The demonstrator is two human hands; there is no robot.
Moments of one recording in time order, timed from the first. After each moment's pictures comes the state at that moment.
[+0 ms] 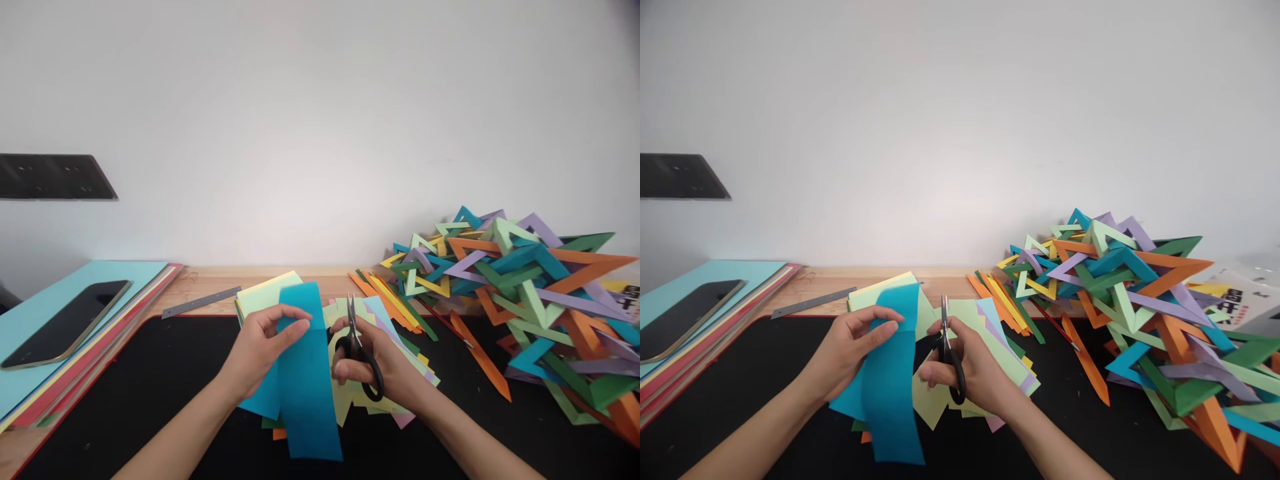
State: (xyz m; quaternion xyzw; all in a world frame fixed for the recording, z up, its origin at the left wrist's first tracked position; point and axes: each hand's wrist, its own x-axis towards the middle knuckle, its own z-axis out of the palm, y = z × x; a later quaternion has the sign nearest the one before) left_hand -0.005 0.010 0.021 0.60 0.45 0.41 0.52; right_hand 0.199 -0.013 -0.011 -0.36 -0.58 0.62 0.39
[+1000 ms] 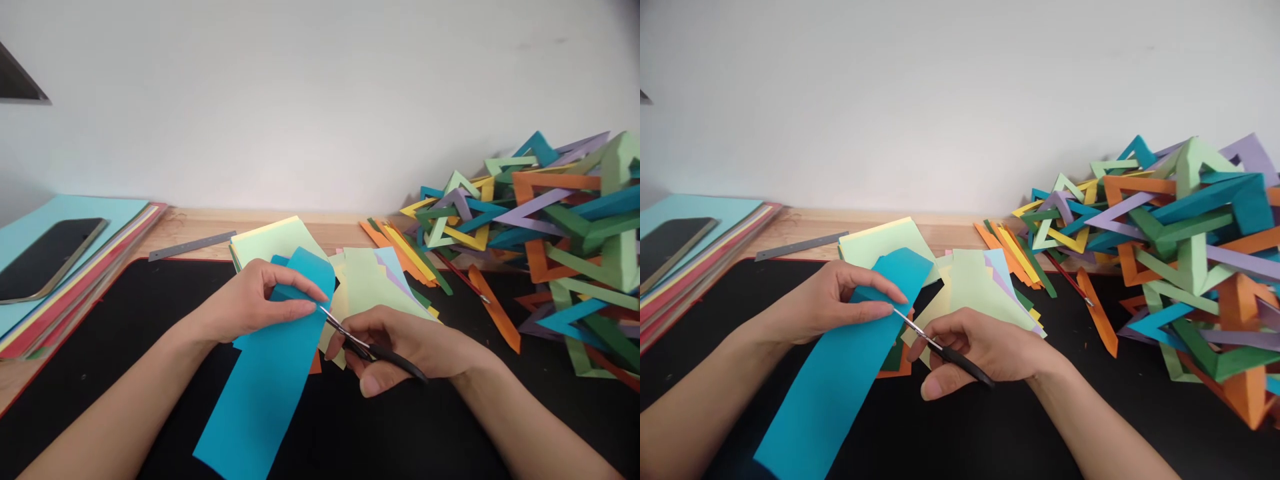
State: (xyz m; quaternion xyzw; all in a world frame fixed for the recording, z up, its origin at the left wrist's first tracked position) left_hand -0.018 0.022 0.024 0.72 0.42 0.18 0.53; right_hand 0.216 -0.014 0.000 -0.31 -0.59 0.73 0.12
